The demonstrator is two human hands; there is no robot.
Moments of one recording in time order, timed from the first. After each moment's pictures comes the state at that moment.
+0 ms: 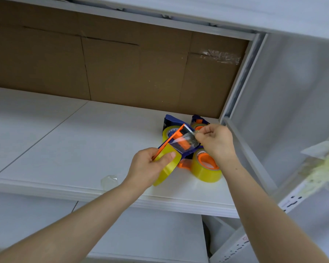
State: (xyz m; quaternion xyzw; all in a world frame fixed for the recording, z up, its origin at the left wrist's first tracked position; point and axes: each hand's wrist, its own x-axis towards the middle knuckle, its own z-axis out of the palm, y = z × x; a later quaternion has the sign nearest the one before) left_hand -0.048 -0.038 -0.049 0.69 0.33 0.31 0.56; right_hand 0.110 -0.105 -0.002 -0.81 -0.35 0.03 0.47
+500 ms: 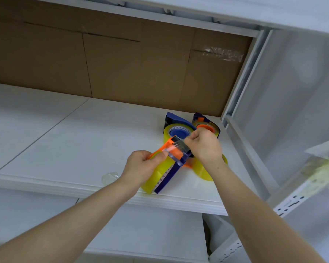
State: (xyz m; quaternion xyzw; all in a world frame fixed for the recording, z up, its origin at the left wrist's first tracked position) left_hand -0.055 -0.028 -0.058 0.65 0.40 0.27 0.59; right_hand 0.103 -0.085 -0.025 -0.87 -0.38 0.01 0.31
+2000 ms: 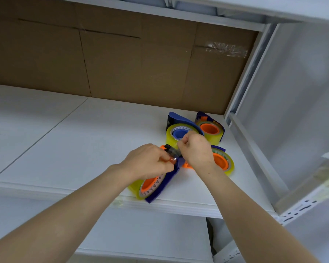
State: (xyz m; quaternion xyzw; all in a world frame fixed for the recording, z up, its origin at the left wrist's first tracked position) left_hand -0.047 0.002 -0.029 0.93 0.29 0.02 0.23; right_hand 0.091 -0.058 -0.040 -0.88 -0.40 0.02 0.27
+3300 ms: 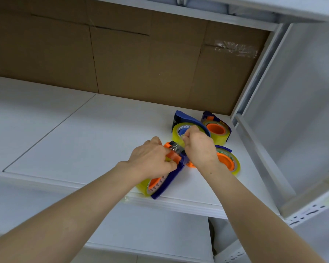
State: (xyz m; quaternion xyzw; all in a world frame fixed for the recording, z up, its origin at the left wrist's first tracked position) left_hand -0.049 0.001 -0.031 0.93 0.32 0.03 0.17; right_hand 0.086 -0.050 -0.041 -0.88 -0.44 -0.03 0.19
